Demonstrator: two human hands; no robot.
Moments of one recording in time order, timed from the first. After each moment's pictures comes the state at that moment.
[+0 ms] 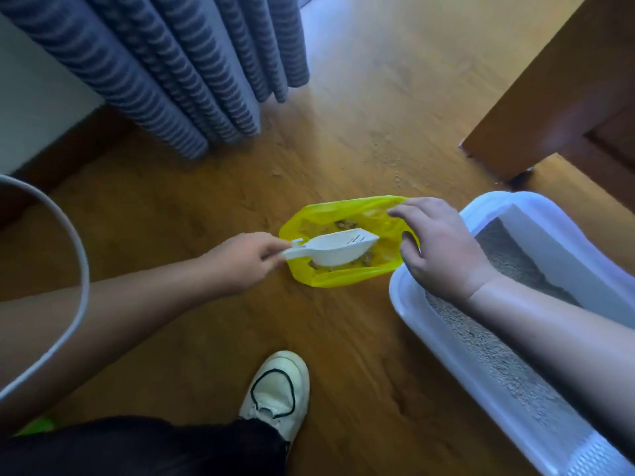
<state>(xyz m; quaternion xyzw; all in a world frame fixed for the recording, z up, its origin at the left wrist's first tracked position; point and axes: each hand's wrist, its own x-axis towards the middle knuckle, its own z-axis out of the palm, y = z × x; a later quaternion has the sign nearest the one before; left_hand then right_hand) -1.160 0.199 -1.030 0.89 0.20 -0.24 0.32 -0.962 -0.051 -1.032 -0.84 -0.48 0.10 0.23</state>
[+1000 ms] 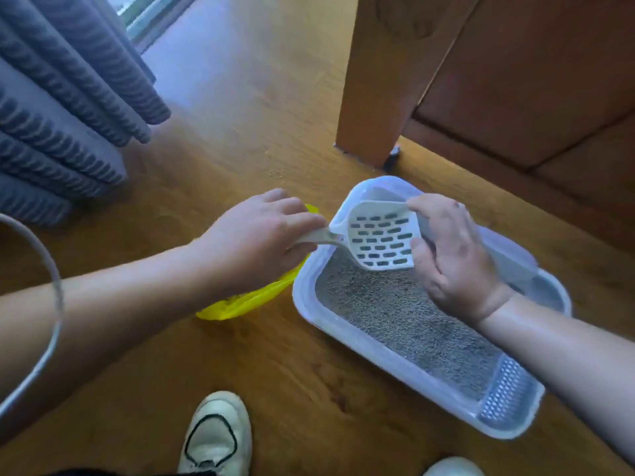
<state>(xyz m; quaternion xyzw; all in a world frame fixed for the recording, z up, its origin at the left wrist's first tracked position) -1.010 0.080 -0.975 0.97 -0.21 0.00 0.15 -0.934 -0.205 -0.994 -0.89 -0.36 0.01 0.28</state>
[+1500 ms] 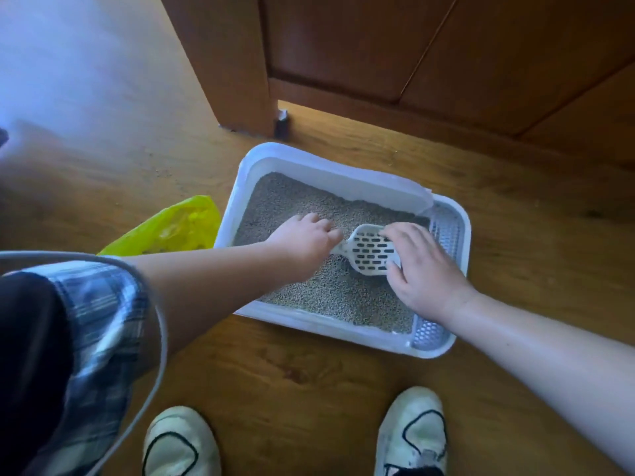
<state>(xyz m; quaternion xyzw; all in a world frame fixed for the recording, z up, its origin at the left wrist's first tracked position) -0.954 -0.106 -1.076 0.92 -0.31 -0.23 0.02 -0.996 -0.338 -1.038 -0.96 -0.18 0.18 0.13</state>
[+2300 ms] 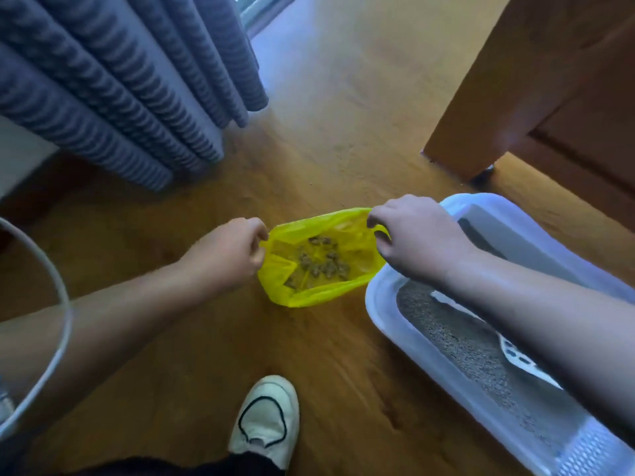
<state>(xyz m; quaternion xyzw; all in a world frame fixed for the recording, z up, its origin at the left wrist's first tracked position) -1.103 0.195 -1.017 0.94 0.23 -0.19 0.18 -0.927 -0.043 -1.019 -0.86 -0.49 0.13 0.05</state>
